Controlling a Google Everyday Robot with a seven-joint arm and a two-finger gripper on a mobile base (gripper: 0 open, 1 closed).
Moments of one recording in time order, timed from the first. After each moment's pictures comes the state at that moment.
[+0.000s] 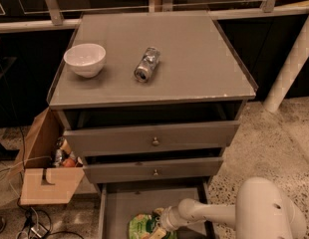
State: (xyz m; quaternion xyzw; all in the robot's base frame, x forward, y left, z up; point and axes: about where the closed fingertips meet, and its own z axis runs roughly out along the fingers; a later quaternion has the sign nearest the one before) arm 0.467 -0.020 0.125 -0.55 0.77 0.24 0.22
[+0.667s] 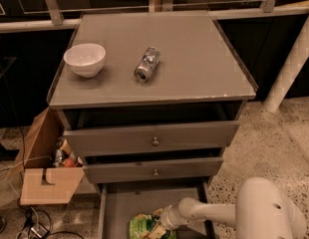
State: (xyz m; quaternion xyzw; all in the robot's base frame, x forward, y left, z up) arm 0.467 -0.020 0.125 -0.55 0.77 0.24 0.22
